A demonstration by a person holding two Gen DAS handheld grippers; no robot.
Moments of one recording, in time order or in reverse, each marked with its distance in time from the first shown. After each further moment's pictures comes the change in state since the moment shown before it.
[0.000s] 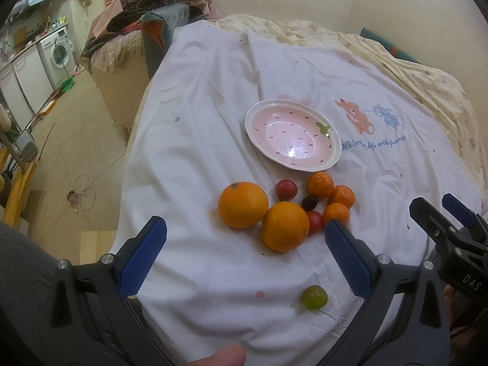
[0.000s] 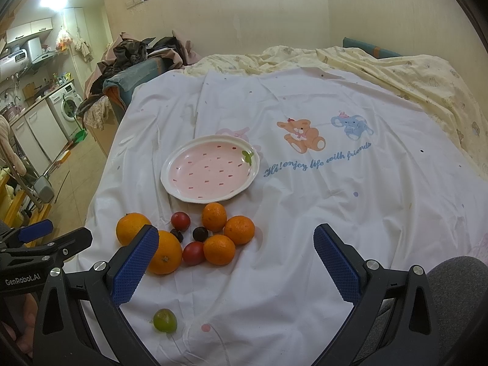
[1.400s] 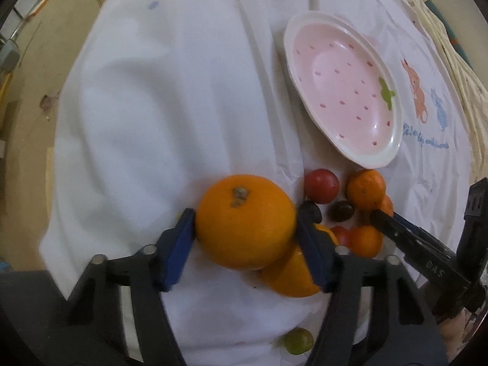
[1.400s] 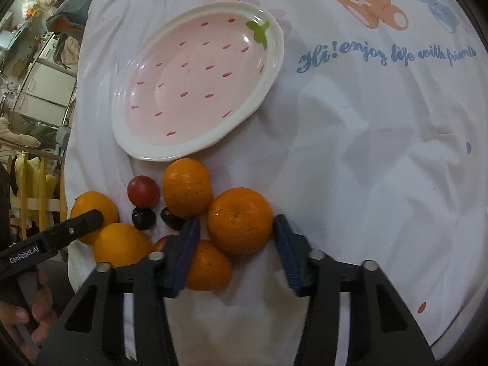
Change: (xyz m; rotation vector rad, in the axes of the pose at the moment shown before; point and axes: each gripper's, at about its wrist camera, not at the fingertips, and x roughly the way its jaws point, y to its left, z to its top) left arm 0.156 0.027 0.041 -0.258 0.519 -0.054; right arm 0.192 -0.039 0.014 0.125 0.662 0.224
